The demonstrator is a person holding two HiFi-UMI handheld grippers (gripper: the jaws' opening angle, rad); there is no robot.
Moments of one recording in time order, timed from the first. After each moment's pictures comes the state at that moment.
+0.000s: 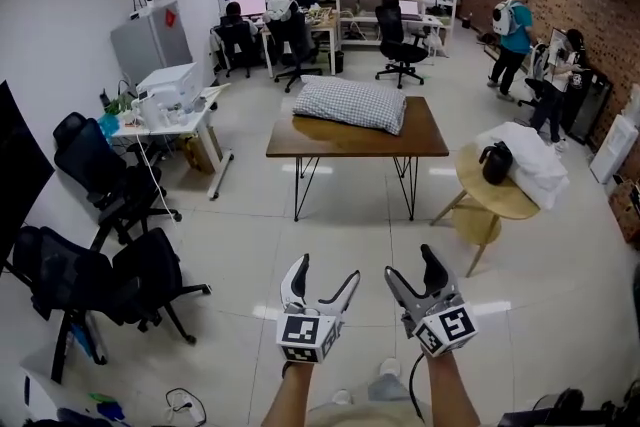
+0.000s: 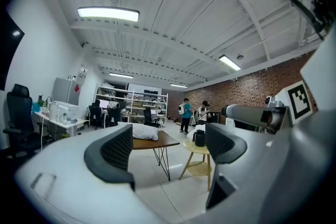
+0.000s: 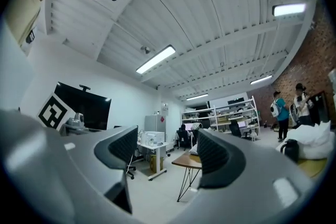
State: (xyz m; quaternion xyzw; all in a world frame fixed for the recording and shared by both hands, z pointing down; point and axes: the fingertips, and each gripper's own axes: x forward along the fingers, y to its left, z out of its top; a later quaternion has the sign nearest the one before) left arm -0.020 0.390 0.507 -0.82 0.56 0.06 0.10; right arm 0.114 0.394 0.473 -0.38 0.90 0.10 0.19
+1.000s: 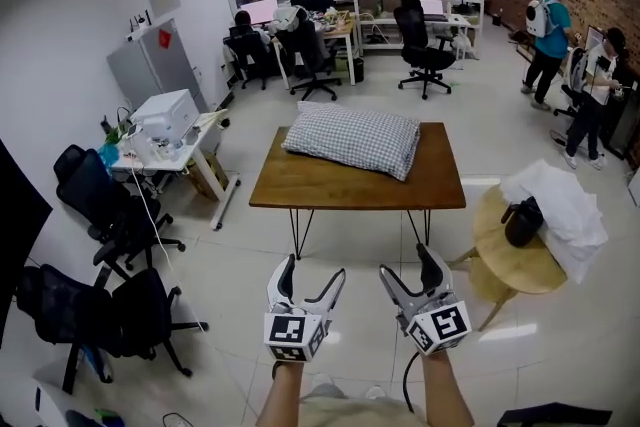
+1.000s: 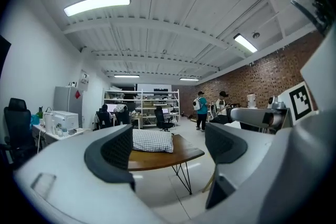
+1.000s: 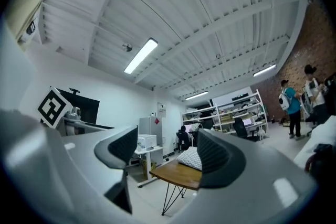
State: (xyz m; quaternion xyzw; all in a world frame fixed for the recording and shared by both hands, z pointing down) left arm 0.072 0.056 0.518 -0.79 0.60 0.02 0.11; right arm 0.224 0.037 0.508 -0.36 0.91 0.08 0.21
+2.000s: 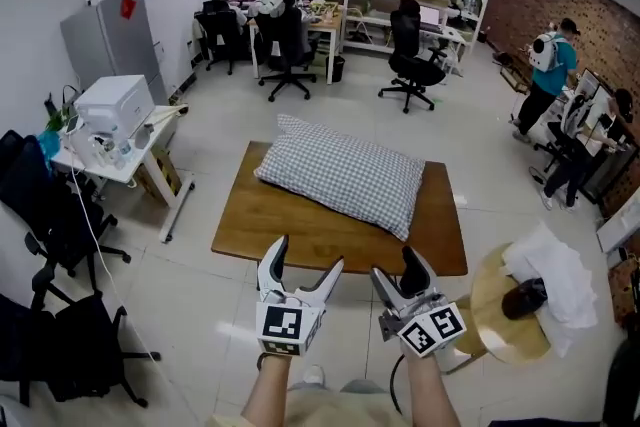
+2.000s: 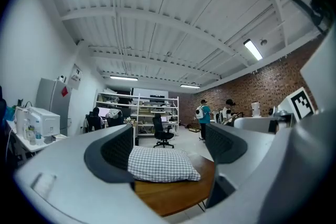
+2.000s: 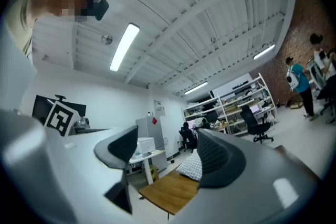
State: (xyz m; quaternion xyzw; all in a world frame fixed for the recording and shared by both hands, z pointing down) left arm -0.119 -0.342 0.551 -0.79 0.59 0.07 0.14; right arm 0.016 -0.357 0.573 -0.32 0.92 0.02 0.22
